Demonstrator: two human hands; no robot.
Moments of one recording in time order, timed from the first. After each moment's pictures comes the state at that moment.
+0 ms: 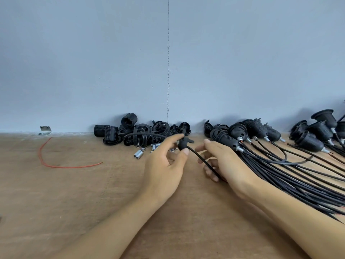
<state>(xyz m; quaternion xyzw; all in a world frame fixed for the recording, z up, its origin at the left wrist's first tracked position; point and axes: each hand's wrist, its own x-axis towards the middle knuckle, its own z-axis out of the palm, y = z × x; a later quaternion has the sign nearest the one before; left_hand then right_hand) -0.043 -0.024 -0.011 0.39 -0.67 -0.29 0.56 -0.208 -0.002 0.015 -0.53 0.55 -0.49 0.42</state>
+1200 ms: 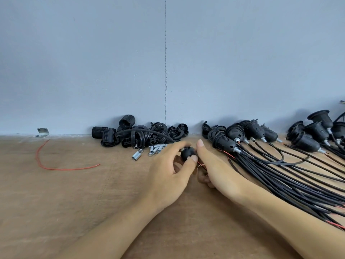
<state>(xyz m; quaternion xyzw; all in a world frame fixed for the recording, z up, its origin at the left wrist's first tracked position) -0.047 -0.019 -0.013 0.35 -0.74 -0.25 0.52 -0.204 0.000 0.003 -0.63 0.57 -0.40 0.34</state>
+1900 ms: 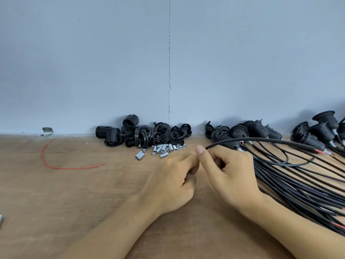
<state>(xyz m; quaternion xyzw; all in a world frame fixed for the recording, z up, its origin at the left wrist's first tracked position) -0.036 -0.014 -0.001 0.29 -0.88 -0.09 0.37 -0.192 0.025 0.014 -0.68 0.50 -0.54 -0.01</state>
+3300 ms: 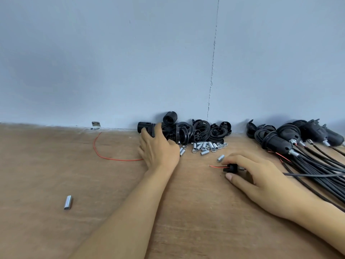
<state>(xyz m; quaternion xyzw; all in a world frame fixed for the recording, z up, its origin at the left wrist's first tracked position) 0.036 -0.090 -0.004 0.72 -0.55 -0.09 0.40 -0.198 0.004 -0.009 -0.82 0.50 -0.29 0.02</state>
